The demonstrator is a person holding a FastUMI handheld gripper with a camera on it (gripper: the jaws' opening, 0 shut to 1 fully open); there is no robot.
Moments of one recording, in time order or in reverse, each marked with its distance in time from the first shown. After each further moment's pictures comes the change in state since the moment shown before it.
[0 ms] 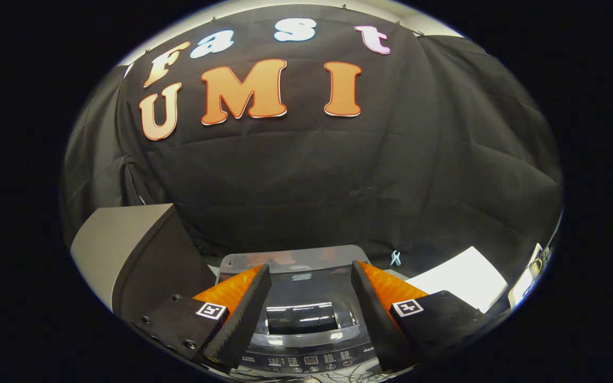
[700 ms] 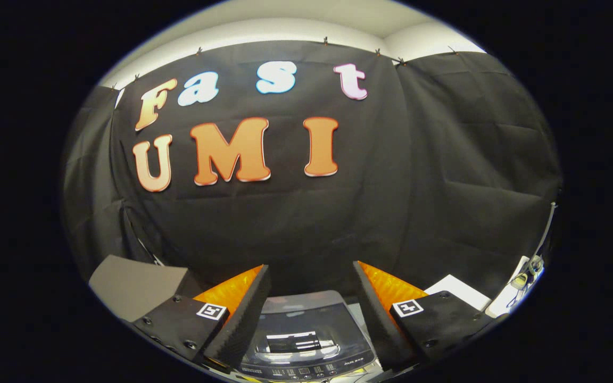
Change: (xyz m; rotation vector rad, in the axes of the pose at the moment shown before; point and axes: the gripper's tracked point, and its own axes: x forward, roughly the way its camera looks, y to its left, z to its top) arm -0.109 -0.027 0.148 0.040 -0.244 -0.059
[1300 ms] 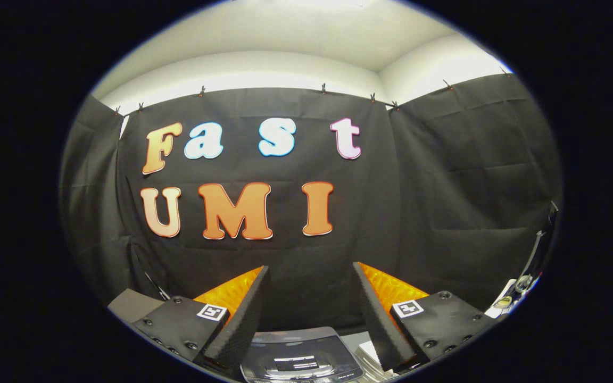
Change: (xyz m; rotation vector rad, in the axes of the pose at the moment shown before) arm -0.096 0.005 0.138 -0.018 -0.228 -0.026
